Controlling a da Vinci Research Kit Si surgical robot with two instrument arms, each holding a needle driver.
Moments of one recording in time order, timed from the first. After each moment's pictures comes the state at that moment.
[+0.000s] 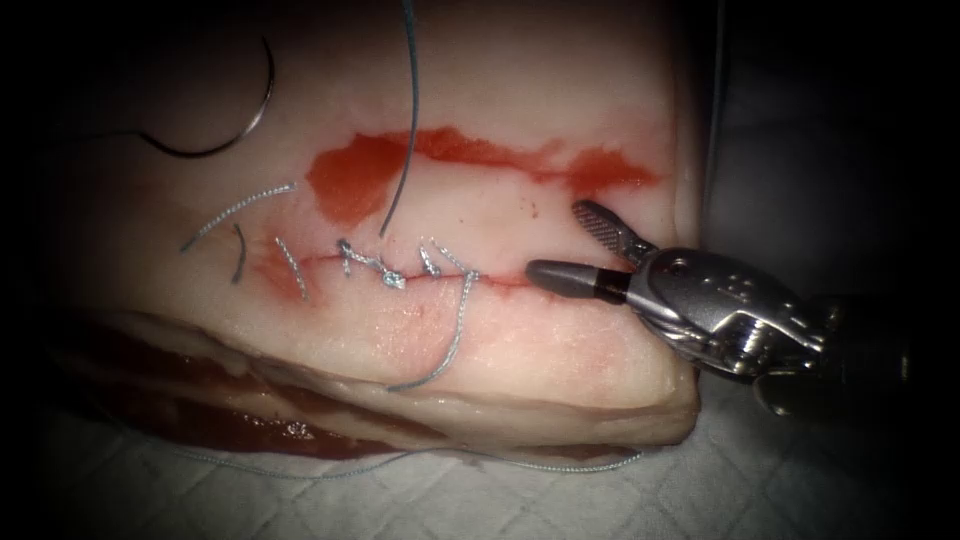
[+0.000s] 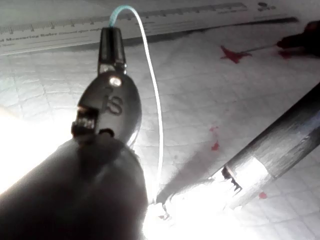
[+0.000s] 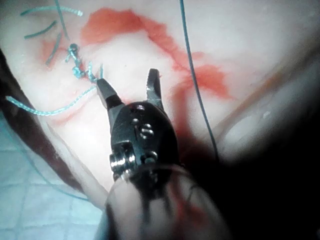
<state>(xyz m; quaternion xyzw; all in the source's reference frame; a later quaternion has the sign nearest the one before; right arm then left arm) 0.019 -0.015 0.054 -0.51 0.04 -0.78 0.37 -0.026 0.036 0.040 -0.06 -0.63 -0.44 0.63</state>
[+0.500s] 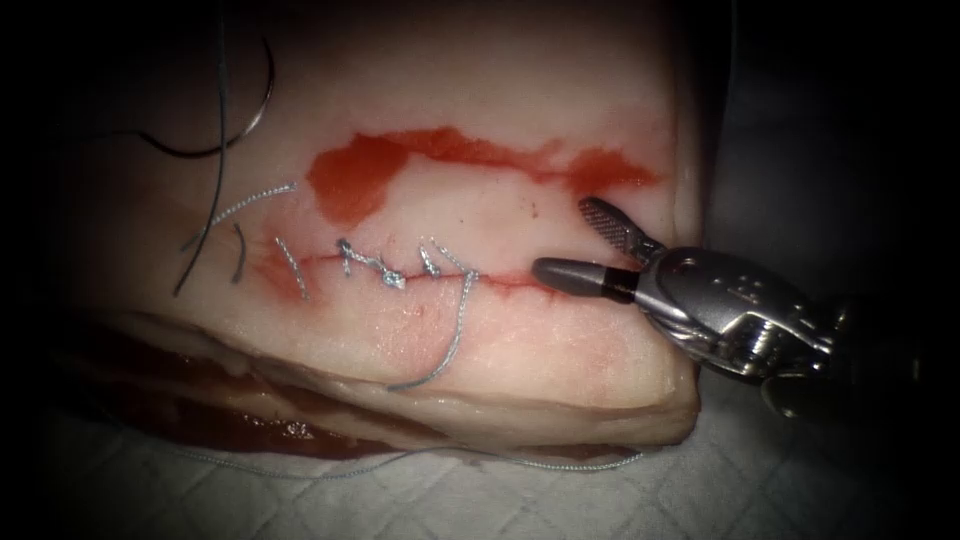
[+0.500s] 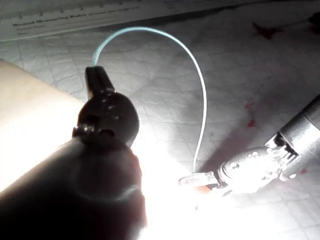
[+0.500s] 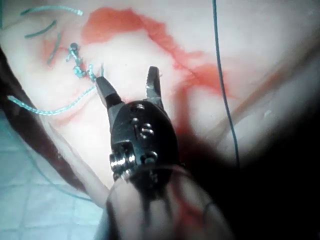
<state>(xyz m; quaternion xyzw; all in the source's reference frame) 0.020 -0.016 0.054 -0.50 0.04 -0.77 0.39 -0.021 0.035 0.049 -0.09 -0.45 -0.44 0.77</state>
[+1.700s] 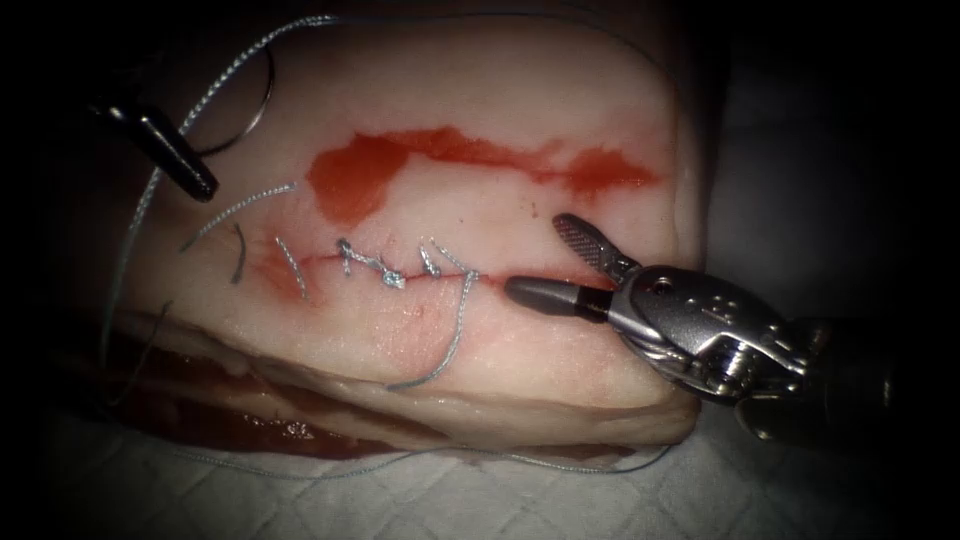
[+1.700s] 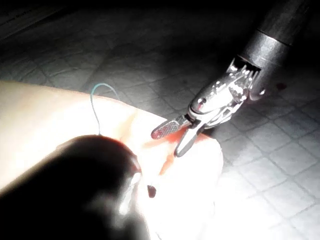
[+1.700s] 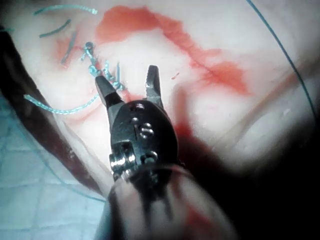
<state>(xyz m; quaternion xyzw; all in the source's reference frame) 0.021 -0.017 0.053 -0.50 0.05 -0.76 0.40 -0.016 0.021 0.054 0.13 -0.20 -0.17 0.96</state>
